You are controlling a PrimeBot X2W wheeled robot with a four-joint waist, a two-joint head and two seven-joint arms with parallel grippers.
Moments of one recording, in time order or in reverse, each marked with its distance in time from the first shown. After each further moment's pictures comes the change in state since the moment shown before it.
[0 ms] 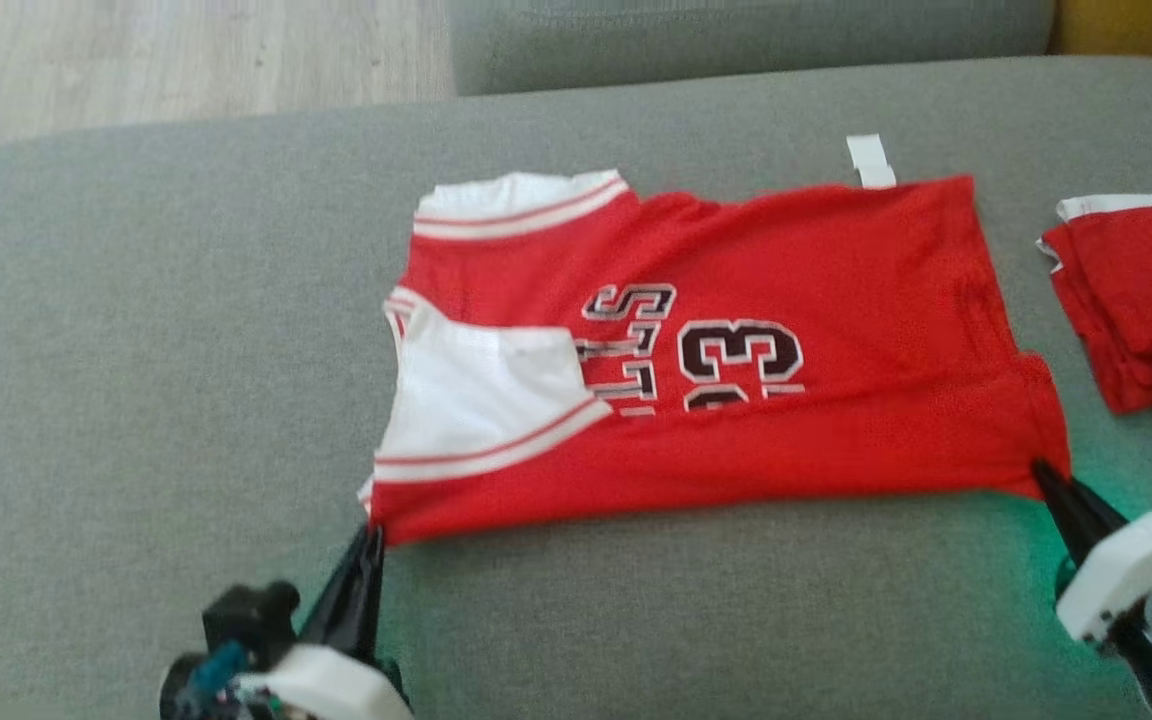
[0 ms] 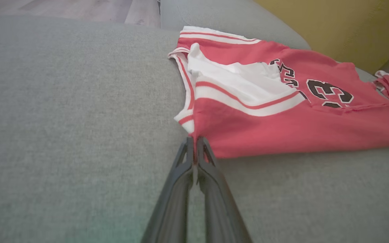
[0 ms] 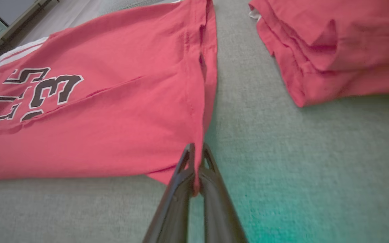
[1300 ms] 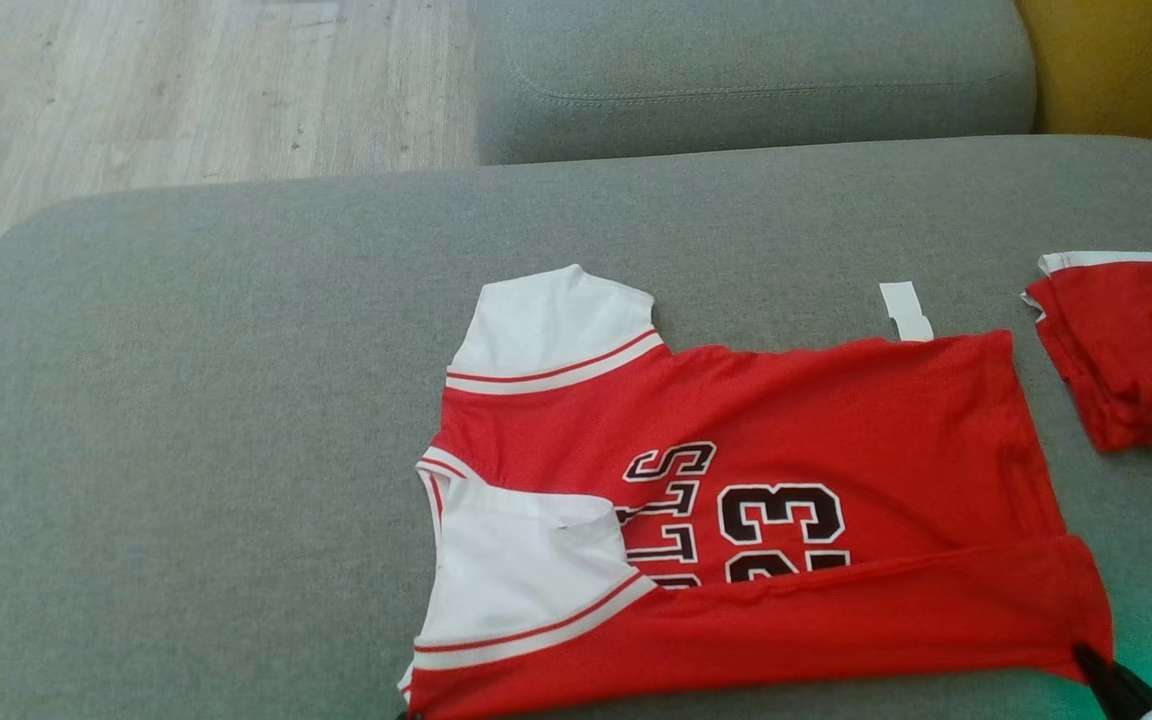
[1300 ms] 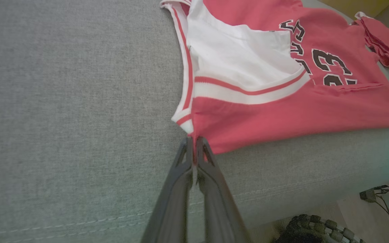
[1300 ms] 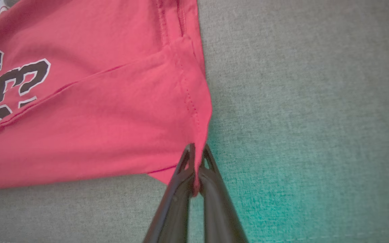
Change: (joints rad) left arm 0.284 0.121 -0.098 -0.295 -0.062 0.122 0.180; right arm 0.342 -0.024 -0.128 -0.096 -0.005 0.000 0.053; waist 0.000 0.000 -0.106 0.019
